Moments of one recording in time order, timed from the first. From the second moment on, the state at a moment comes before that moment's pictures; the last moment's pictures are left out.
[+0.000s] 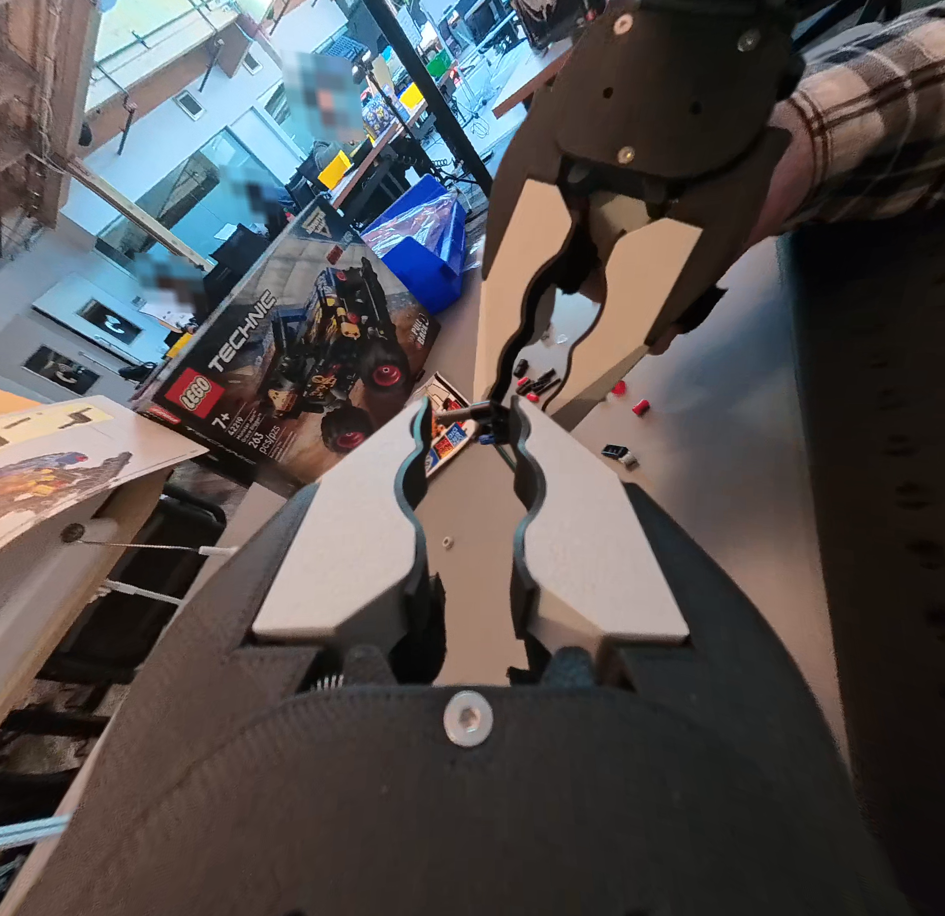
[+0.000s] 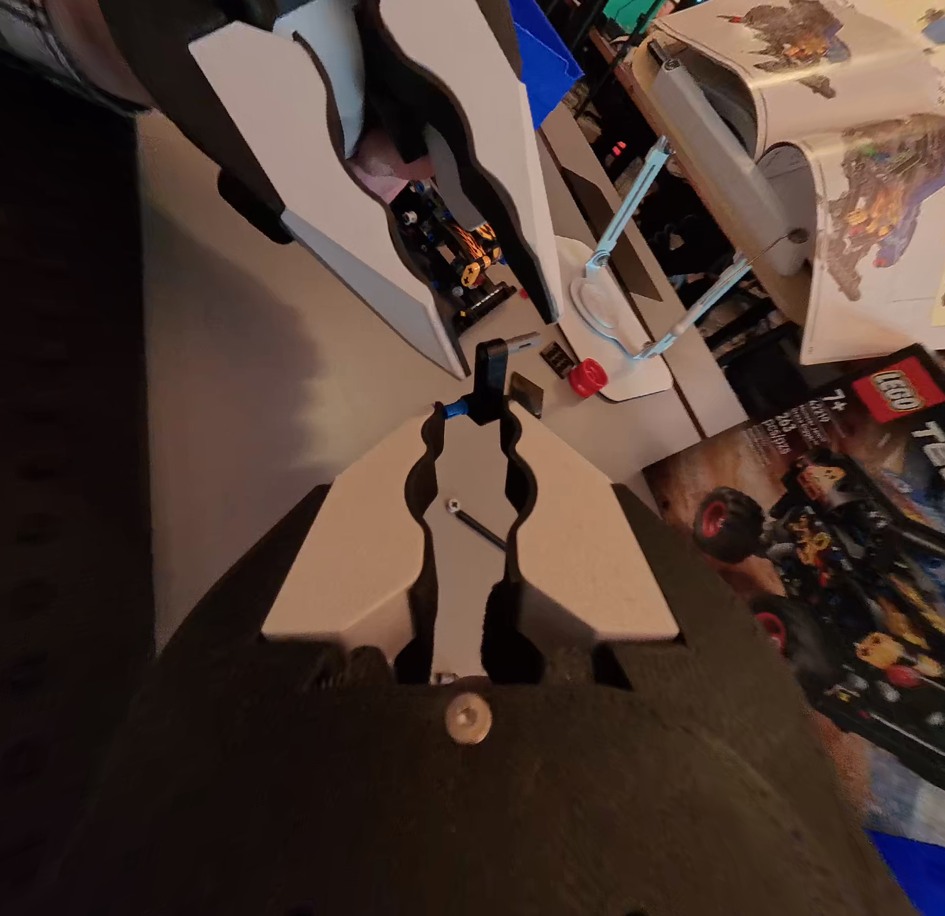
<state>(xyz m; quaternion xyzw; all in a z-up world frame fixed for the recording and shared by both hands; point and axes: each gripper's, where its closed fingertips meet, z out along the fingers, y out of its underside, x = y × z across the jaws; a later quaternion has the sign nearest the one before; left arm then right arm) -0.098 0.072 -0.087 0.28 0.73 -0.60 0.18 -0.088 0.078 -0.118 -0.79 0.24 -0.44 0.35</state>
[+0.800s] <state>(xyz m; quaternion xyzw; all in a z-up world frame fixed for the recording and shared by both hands) -0.081 0.080 -0.096 0.27 0.75 -0.58 0.17 -0.086 0.071 -0.111 -0.78 0.26 -0.45 0.36</state>
